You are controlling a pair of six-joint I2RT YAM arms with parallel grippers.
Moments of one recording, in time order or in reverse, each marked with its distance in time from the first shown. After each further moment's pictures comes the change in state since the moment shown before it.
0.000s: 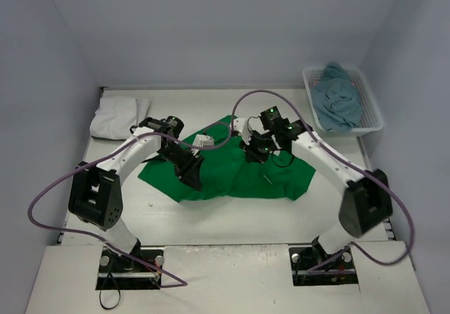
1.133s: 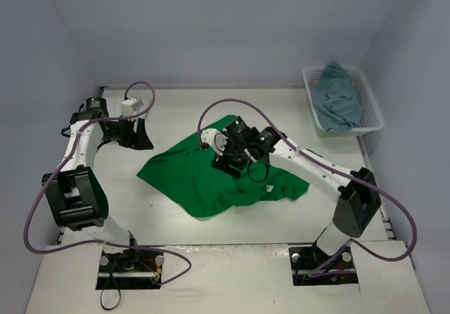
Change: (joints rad) left arm 0.575 -0.032 0.066 0.228 -0.127 -0.135; right arm 0.326 -0.031 0.092 -0.045 0.381 0.143
